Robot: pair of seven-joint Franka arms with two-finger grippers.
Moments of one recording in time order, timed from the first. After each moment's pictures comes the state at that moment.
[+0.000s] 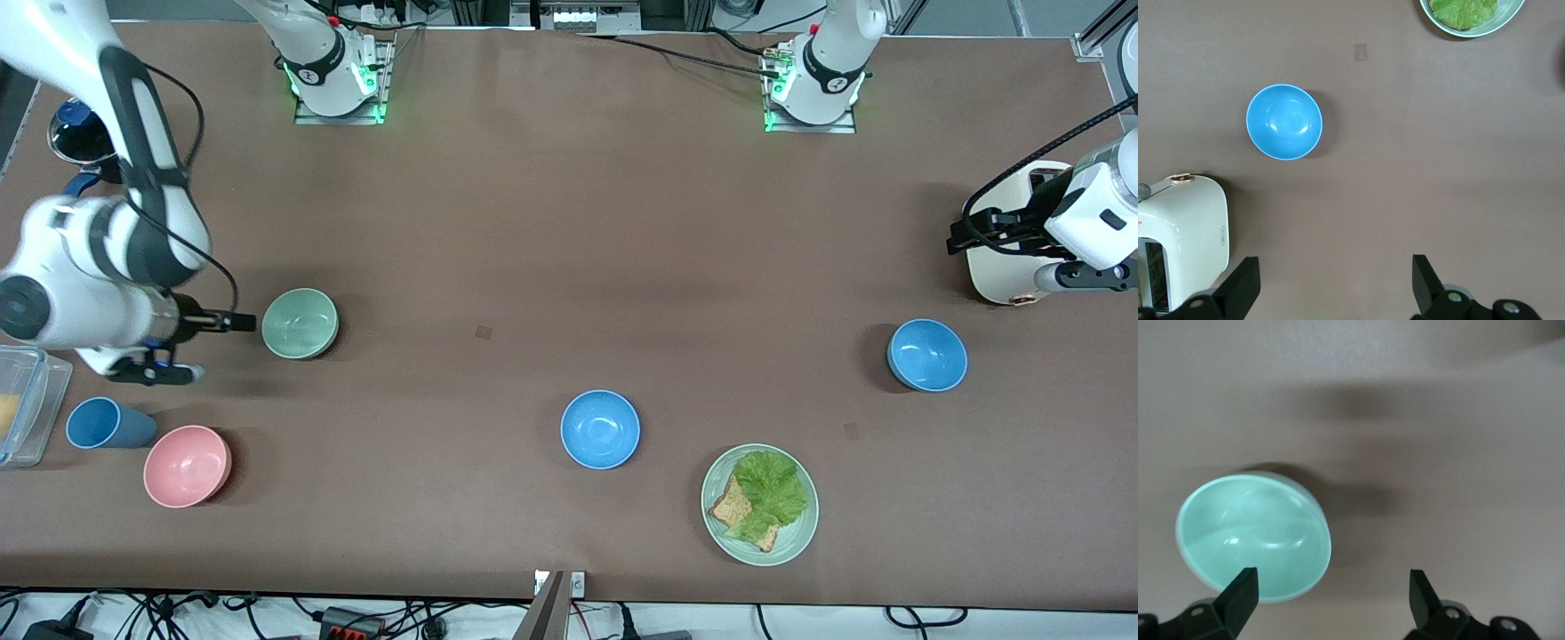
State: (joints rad) left arm 0.05 0.07 -0.02 -1.65 -0.02 1.58 -0.02; right arm -0.05 0.51 -0.02 -1.74 -0.02 1.96 -0.01
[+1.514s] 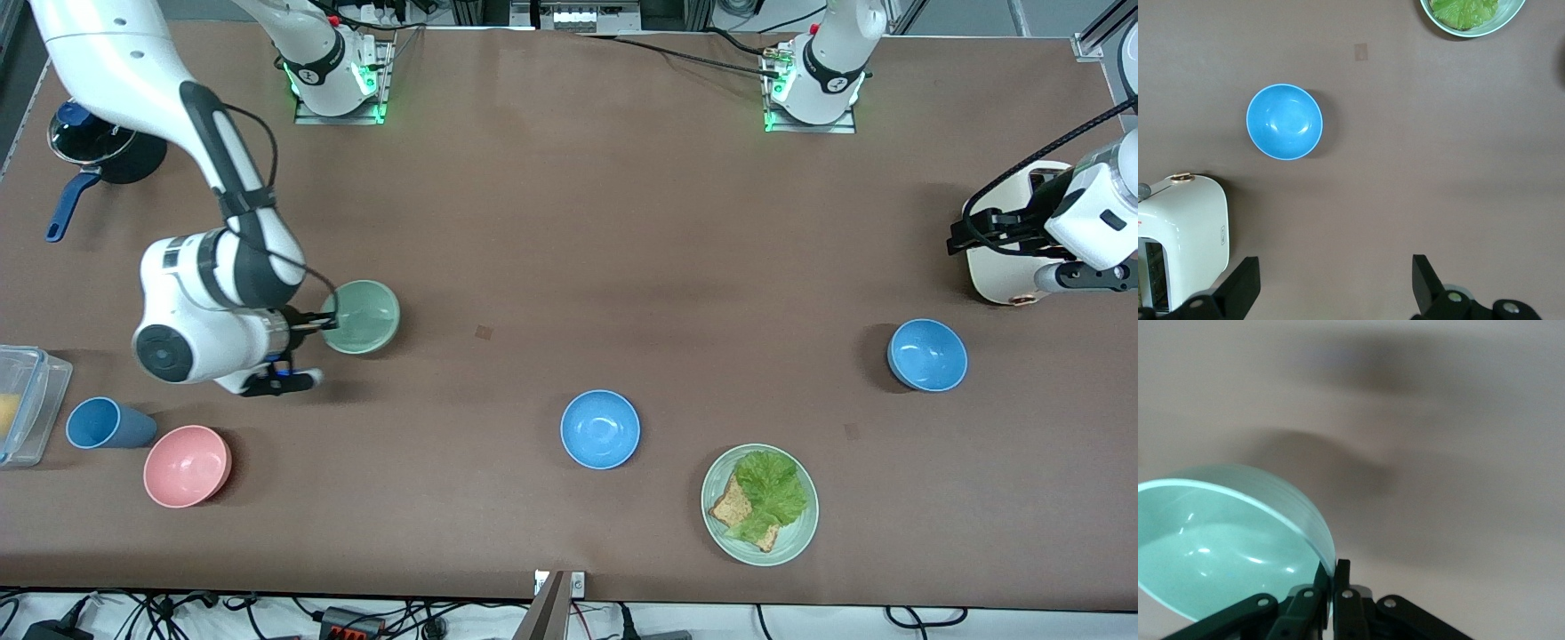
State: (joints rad) left arm 0.05 0.07 -0.02 -1.65 -0.02 1.58 -0.02; right arm 0.06 0.60 0.17 -1.57 0.06 1.78 0.03
